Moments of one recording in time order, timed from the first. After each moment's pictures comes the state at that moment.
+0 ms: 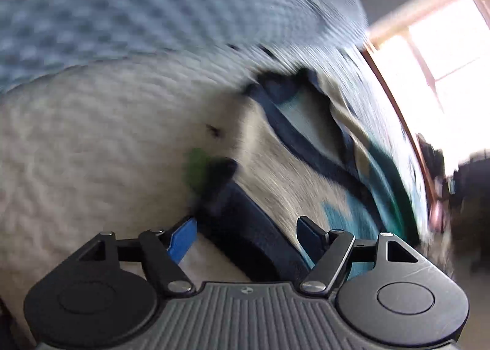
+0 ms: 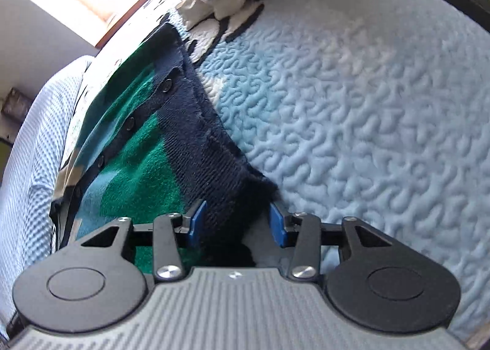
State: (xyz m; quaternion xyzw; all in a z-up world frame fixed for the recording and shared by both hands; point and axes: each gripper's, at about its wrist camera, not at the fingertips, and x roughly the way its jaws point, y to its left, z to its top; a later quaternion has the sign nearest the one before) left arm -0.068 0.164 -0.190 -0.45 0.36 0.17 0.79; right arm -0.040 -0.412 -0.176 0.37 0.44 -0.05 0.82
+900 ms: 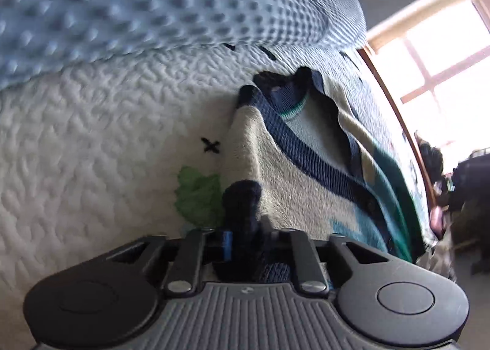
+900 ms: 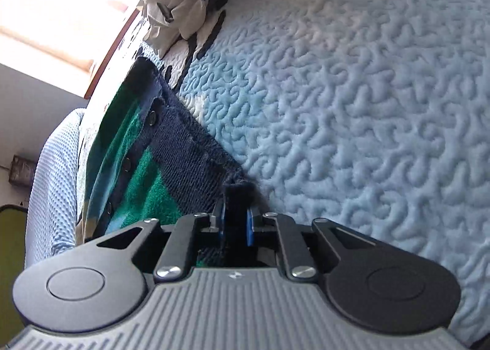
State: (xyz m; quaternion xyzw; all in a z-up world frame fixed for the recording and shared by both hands) left arm -0.027 0.170 -0.206 -0.43 0.37 0.15 0.81; right arm -0.040 -0.418 -0.191 0.48 0.39 -0.10 0.78
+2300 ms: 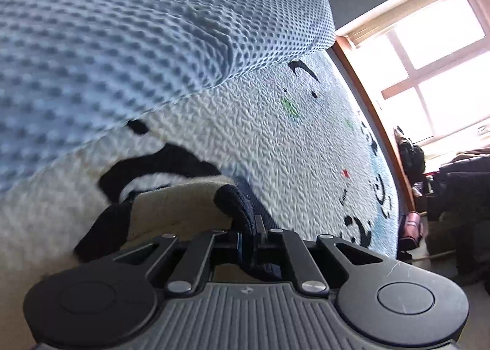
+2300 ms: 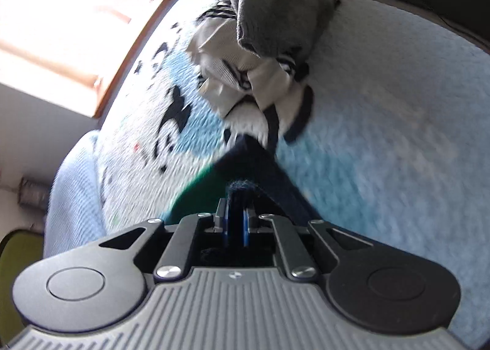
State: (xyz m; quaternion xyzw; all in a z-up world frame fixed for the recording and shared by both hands) left arm 0.196 0.197 -0.085 -0.44 0.39 0.11 0.80; right arm 0.102 -0.450 -0.071 0.48 0.39 -0.11 0.78
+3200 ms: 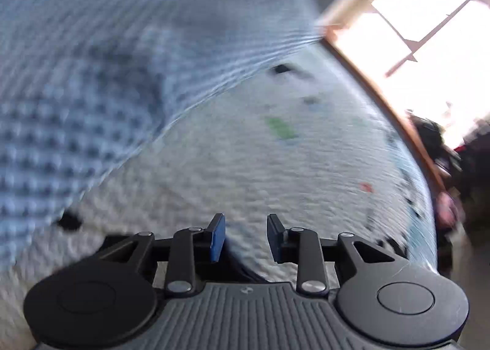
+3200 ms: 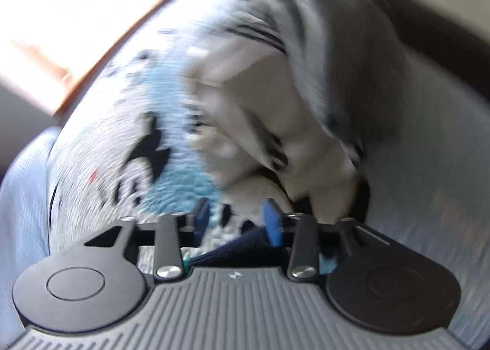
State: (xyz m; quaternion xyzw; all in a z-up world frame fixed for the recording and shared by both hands) left arm 0.293 0.185 -0.112 -0.31 0.37 0.08 0.87; right arm 0.232 -0.437 -0.088 0.33 0.39 -0.12 0.85
